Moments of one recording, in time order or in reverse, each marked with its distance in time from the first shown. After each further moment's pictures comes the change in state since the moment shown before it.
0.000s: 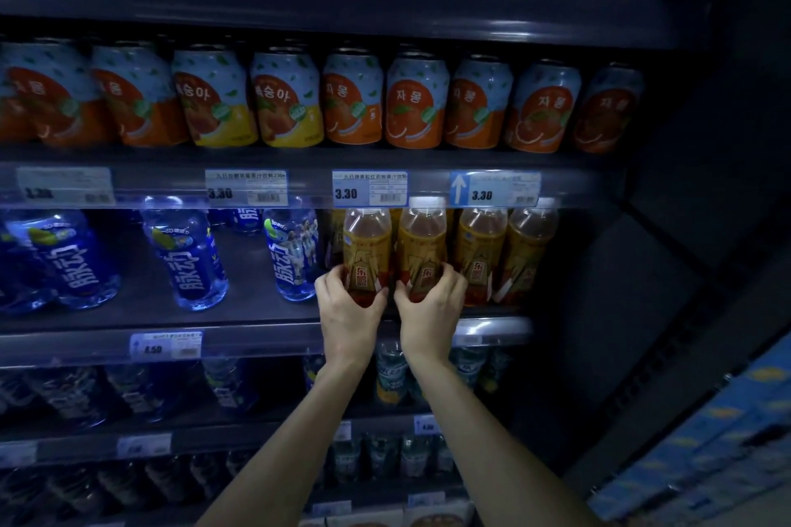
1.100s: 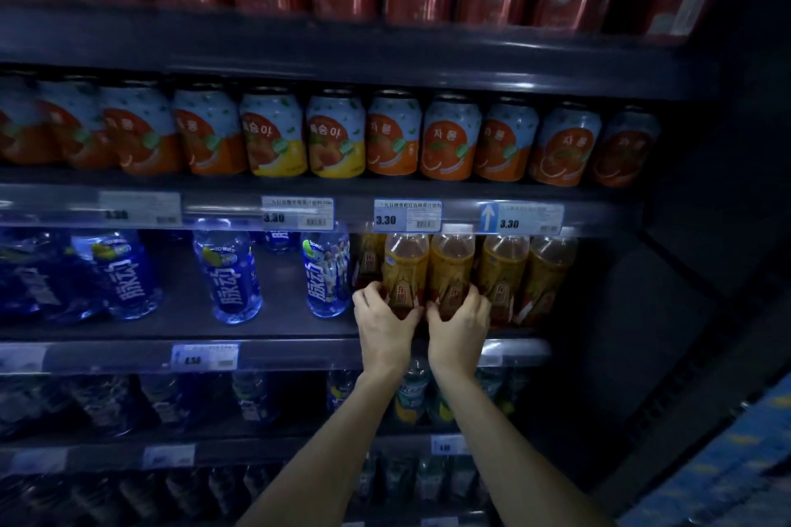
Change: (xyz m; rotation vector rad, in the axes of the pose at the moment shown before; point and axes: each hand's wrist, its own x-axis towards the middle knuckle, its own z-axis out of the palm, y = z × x) left_hand 0.001 0.017 0.001 -0.002 -0.075 -0.047; right_hand 0.001 -0.008 -0.005 -0.049 -0.021 0.080
